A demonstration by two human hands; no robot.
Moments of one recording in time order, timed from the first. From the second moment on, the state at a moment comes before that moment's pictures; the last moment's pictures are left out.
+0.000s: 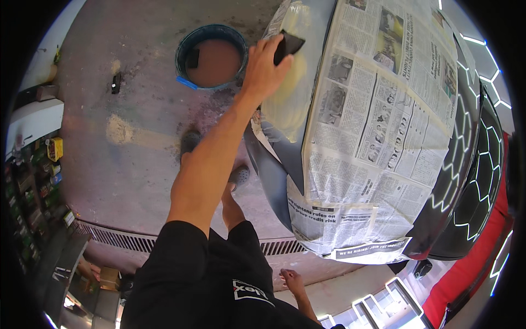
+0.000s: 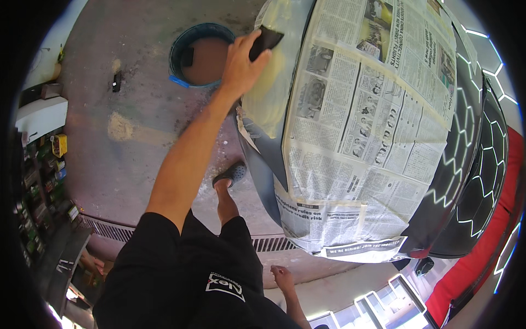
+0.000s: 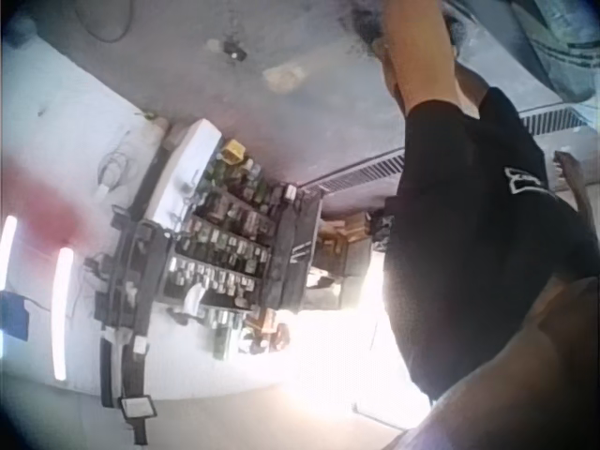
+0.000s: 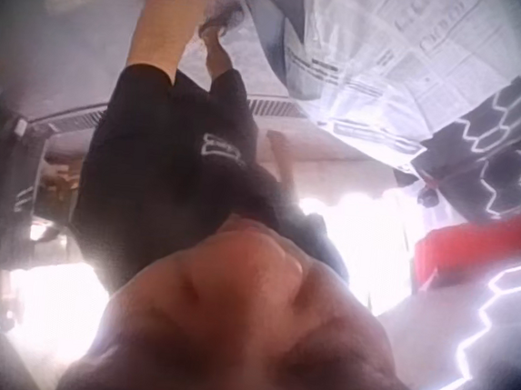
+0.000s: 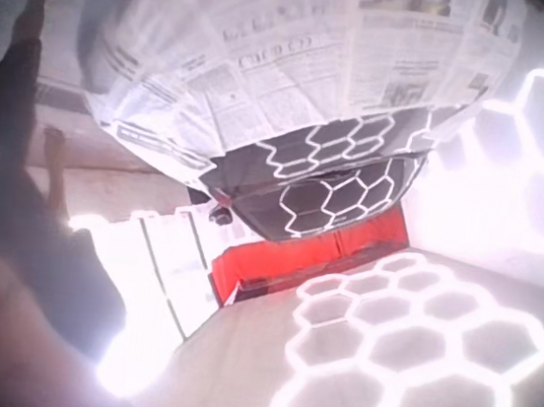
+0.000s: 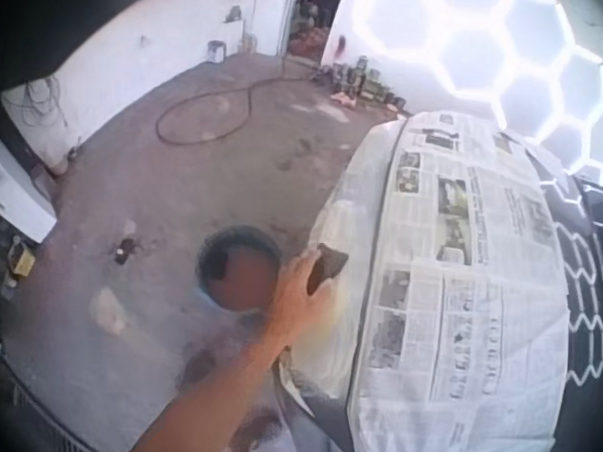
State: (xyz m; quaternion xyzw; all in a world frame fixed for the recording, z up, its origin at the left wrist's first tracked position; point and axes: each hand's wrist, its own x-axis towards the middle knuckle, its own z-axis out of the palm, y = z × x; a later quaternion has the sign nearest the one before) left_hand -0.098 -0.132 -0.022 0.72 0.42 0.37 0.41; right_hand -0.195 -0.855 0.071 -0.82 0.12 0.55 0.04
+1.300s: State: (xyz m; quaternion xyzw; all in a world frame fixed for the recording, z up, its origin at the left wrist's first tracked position) left_hand -0.349 -0.133 -0.101 0.55 0.48 0.22 0.65; right_hand -0.033 -0.168 0.002 -0.80 -0.58 -0.06 -0.10
